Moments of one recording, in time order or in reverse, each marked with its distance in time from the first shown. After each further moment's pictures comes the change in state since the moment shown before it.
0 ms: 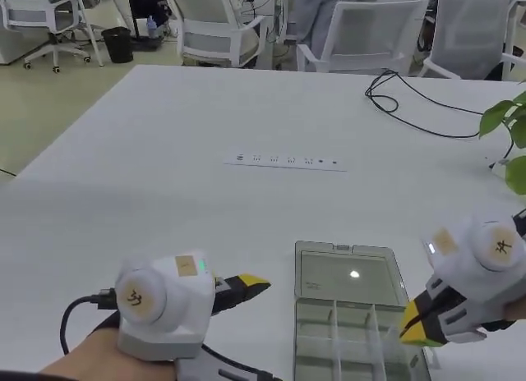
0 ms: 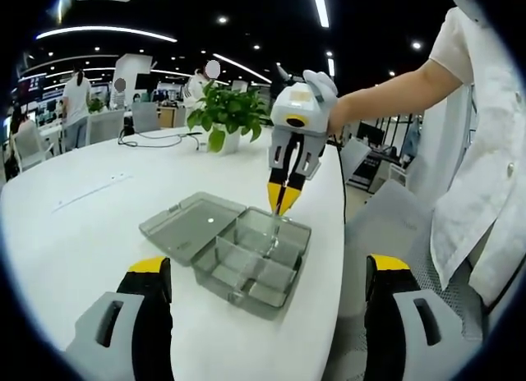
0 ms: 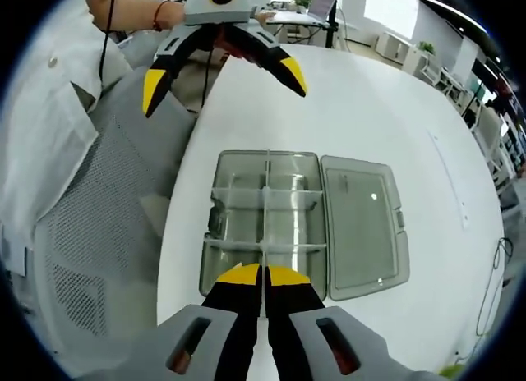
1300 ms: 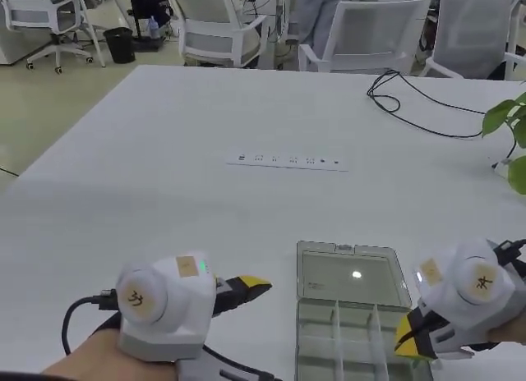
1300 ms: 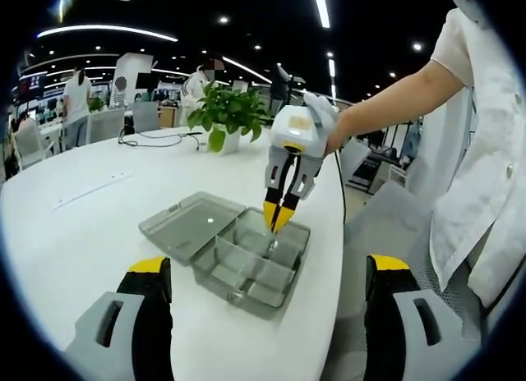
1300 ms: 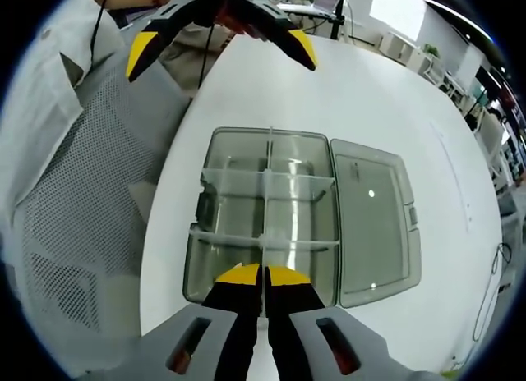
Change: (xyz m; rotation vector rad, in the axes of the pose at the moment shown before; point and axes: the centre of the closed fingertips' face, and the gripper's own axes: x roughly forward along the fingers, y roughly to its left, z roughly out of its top) left arm 0.000 0.000 0.000 -0.007 -0.005 0.000; right arm 0.026 -0.003 -0.012 -0.035 0.041 -0.021
